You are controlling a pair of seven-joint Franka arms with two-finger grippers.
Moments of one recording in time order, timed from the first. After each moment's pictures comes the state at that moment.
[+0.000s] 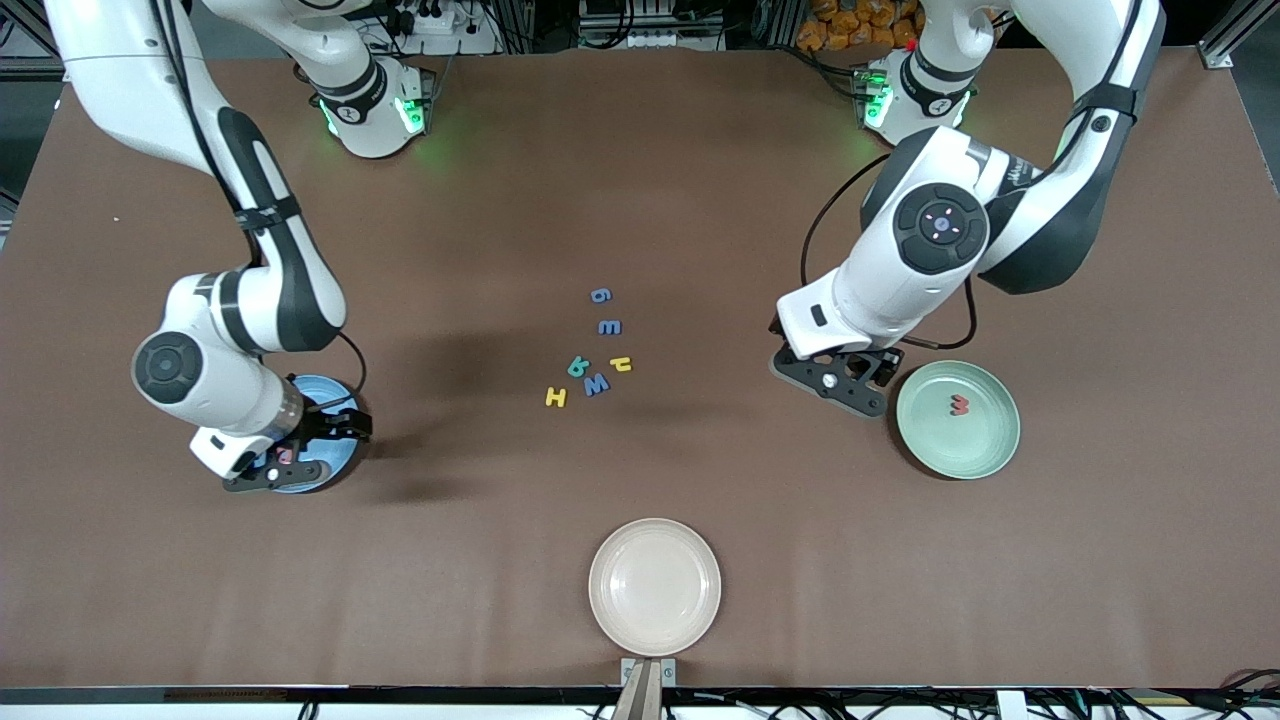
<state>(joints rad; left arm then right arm) -0.16 0.40 -0.40 -1.54 0.11 1.89 -0.06 0.14 0.52 -0.03 -1.76 0.02 2.28 -0.03</state>
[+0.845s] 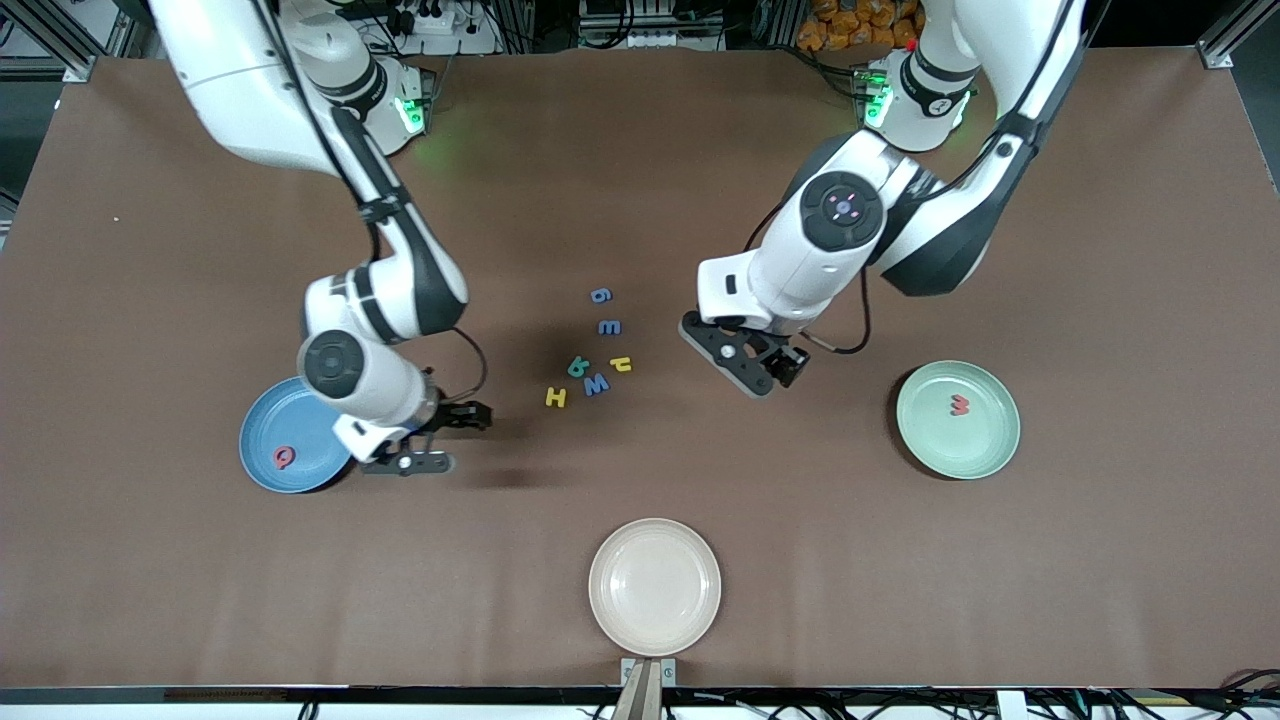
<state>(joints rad) -0.21 0.48 -0.48 -1.58 0.11 2.08 0.09 0.38 0.62 -0.02 -1.68 0.10 2.26 0.31</state>
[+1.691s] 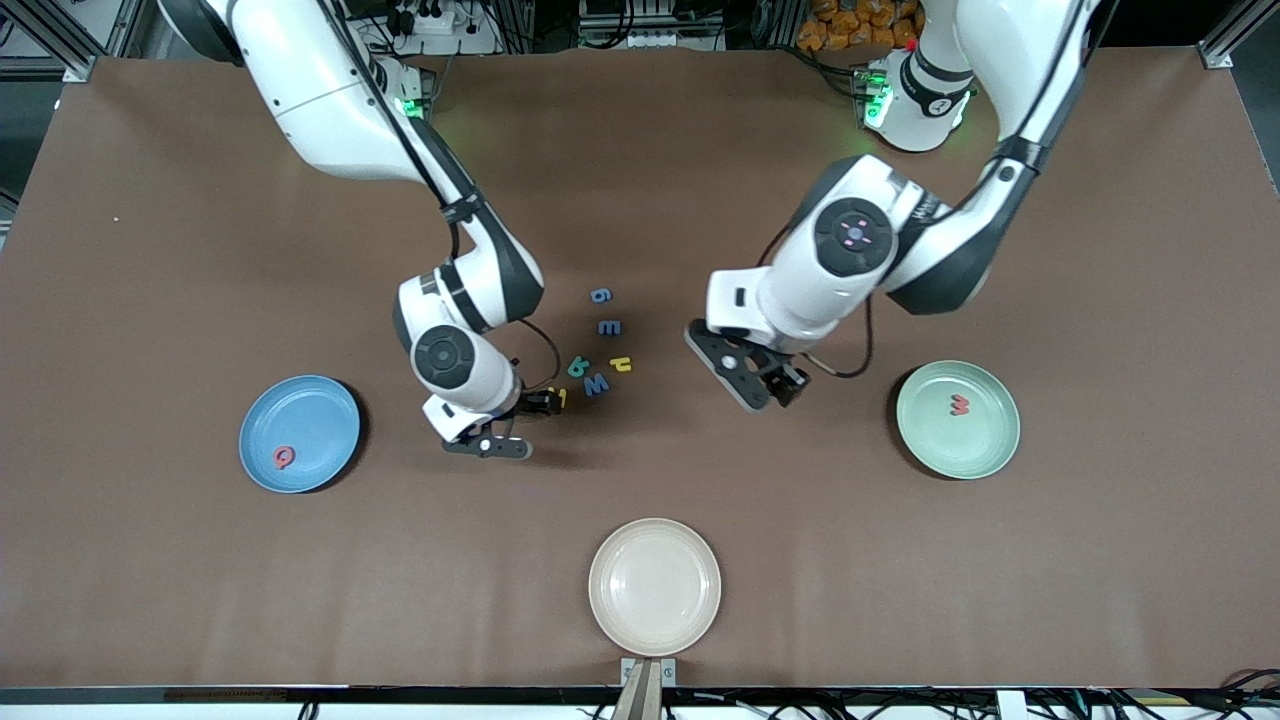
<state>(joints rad) -0.16 0.49 -0.48 -1.57 0.11 2.10 0.26 0.52 0.72 -0.02 -1.61 0.12 2.26 0.52</state>
